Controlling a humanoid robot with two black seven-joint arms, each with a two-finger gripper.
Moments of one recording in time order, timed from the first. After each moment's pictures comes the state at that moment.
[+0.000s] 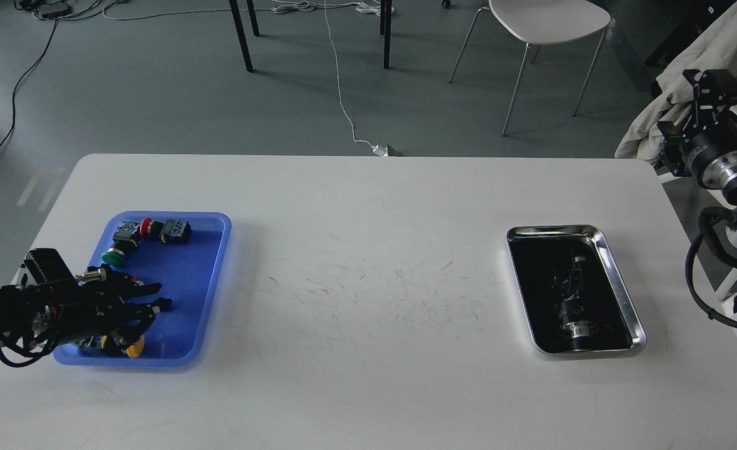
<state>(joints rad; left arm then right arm) -0.64 0.88 -0.09 -1.00 2.02 0.29 -0.49 0.86 -0.52 0.50 0.47 -0.22 0.17 0.34</state>
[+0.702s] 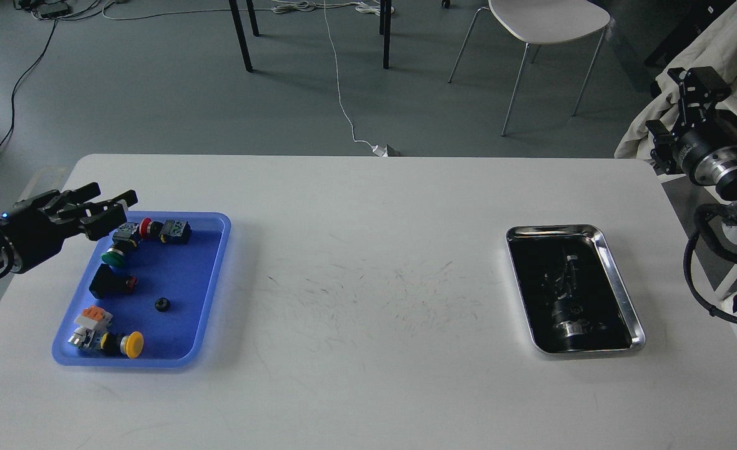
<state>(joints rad) -0.77 0.94 -0.11 -0.97 1.22 0.26 -0.49 0.91 -0.53 0.39 0.49 -0.23 0.19 0.33</state>
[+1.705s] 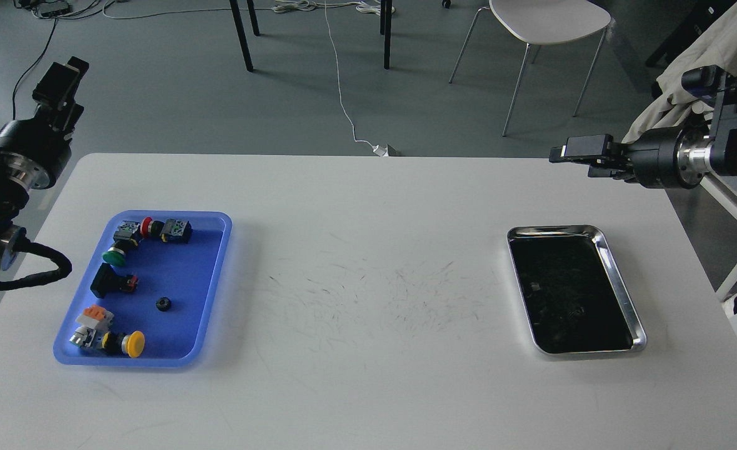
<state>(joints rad) -0.82 0.70 -0.34 -0.82 0.46 0.16 -0.49 1.35 -0.75 -0.27 0.92 -0.89 0.49 0.32</state>
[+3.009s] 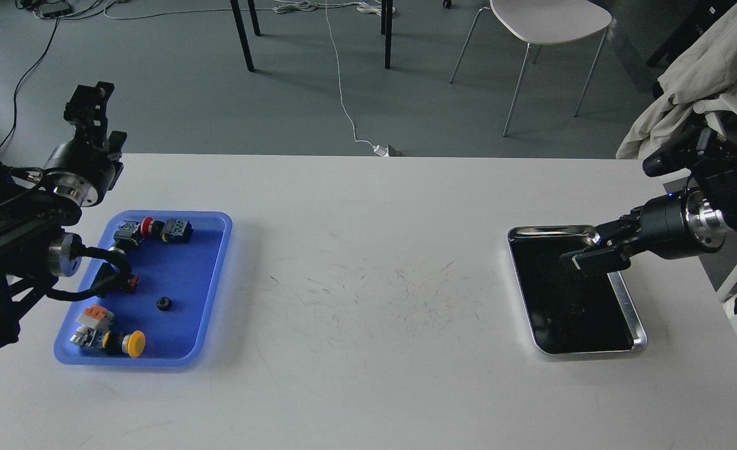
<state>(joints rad) -0.78 0.56 -0.36 -0.79 0.19 0.14 -0.49 1.34 -0.99 -0.26 1.36 -1.67 0.49 0.43</state>
